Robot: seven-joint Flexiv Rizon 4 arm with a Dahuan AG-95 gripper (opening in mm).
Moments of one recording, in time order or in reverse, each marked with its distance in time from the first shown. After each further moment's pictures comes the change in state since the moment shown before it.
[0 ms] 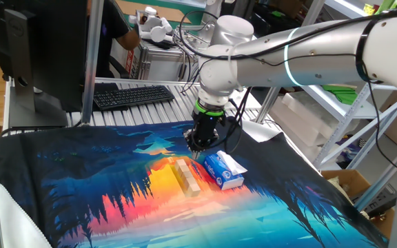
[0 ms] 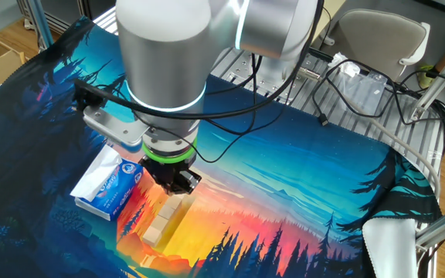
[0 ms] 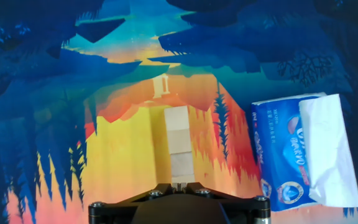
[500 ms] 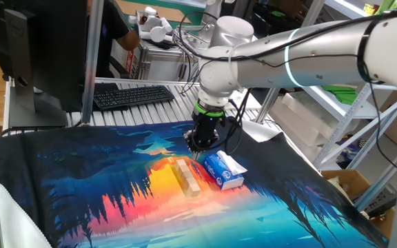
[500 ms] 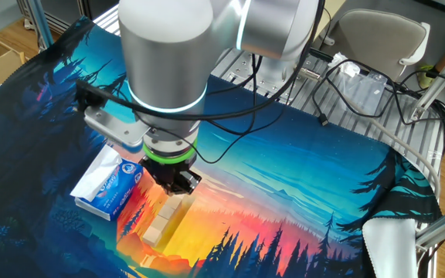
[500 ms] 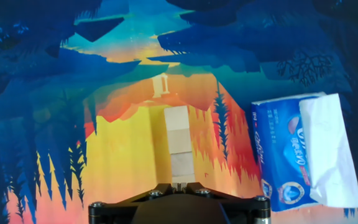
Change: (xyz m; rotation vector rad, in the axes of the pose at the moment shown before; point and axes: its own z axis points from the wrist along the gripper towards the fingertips) arm 0.000 0.001 0.001 -0.002 0.017 -0.008
